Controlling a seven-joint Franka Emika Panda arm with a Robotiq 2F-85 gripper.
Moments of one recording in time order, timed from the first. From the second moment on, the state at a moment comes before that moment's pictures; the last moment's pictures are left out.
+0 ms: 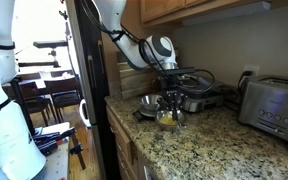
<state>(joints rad) -0.11 0.36 0.04 -2.04 -0.70 2.12 -0.72</state>
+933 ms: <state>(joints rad) -0.07 0.24 0.04 -2.10 -0.64 2.15 -0.83</state>
